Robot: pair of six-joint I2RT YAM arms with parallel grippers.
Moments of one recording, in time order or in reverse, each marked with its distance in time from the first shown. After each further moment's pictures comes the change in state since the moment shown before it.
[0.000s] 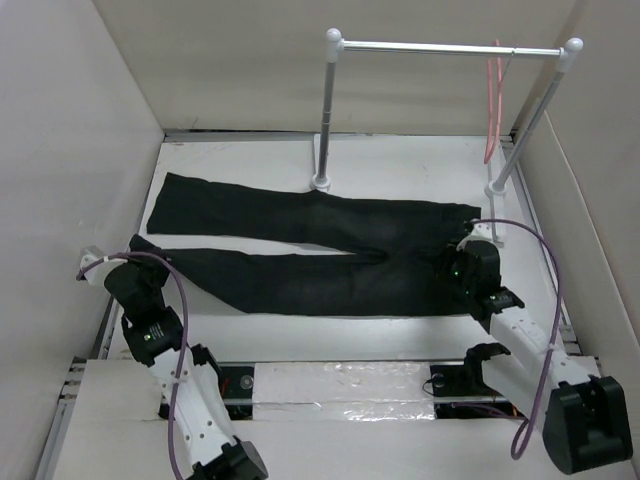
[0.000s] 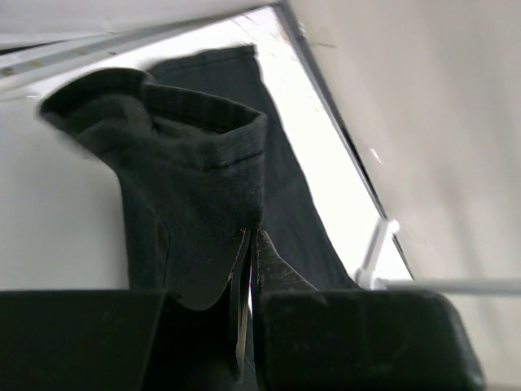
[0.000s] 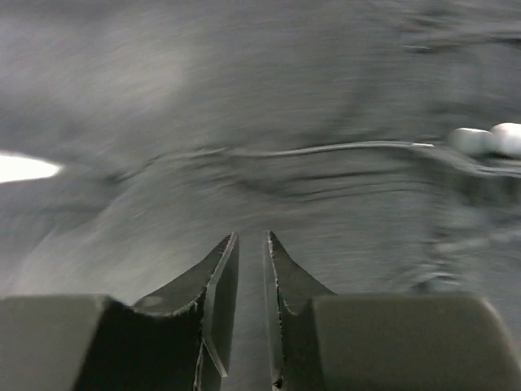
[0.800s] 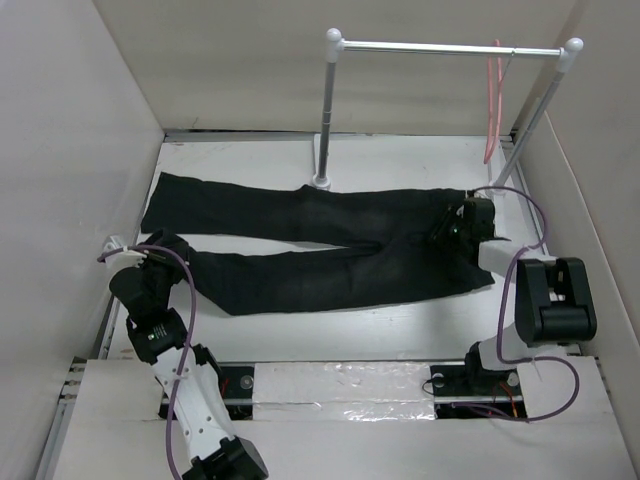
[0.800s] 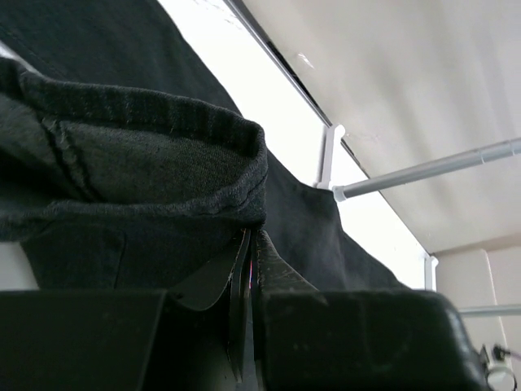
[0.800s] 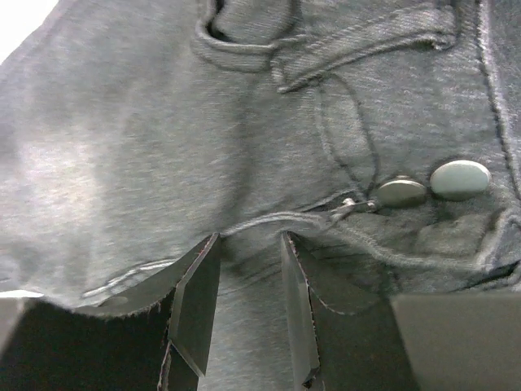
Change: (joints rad) left arm 0.000 -0.012 -0.093 0.146 0.359 0.055; right arm -0.206 0.661 0.334 0.123 -0.204 0.172
